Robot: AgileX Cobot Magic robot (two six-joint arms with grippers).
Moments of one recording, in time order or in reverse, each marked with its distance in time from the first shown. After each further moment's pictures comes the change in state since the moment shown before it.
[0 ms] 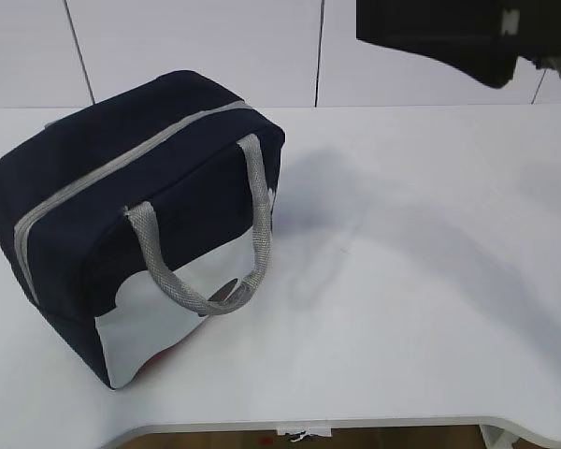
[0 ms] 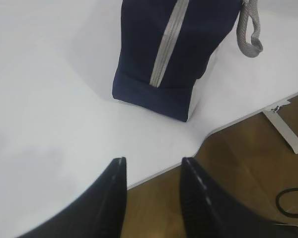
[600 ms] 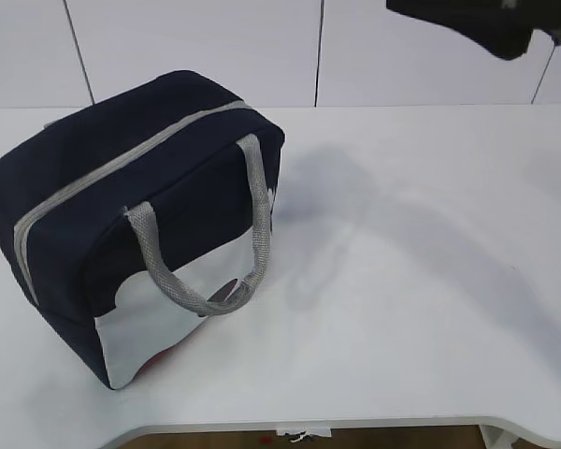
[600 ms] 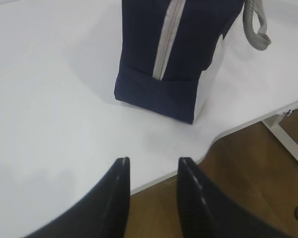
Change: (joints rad) left arm 0.000 -0.254 0.197 0.011 -0.066 -0.008; right arm 0.000 -0.012 0.006 0.000 0.172 -0.012
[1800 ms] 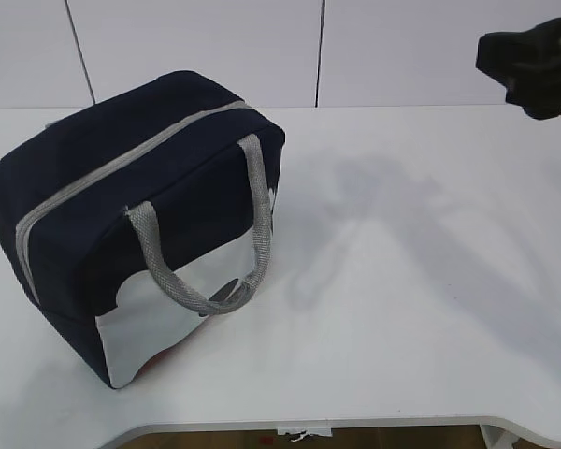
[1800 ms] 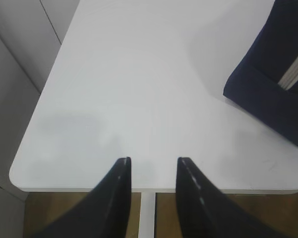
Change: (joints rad) left arm 0.425 0.000 0.000 0.062 -0.002 -0.002; right arm 0.000 0.000 0.172 0.023 0.436 -0.075
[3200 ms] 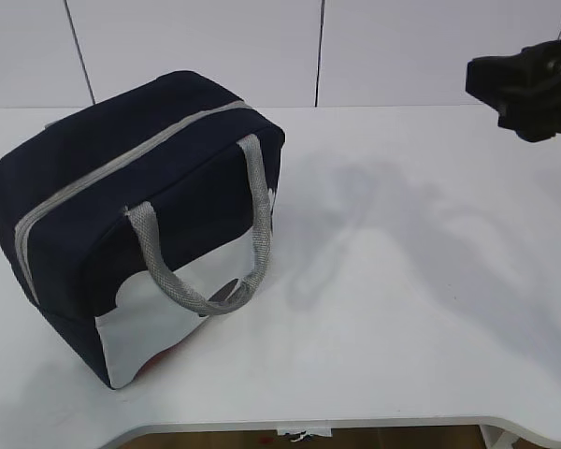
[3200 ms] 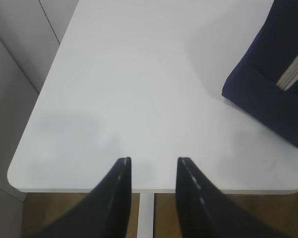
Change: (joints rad) left arm 0.004 0.000 0.000 -0.004 0.000 0.000; right arm 0.000 0.000 0.011 0.585 -0.012 -0.586
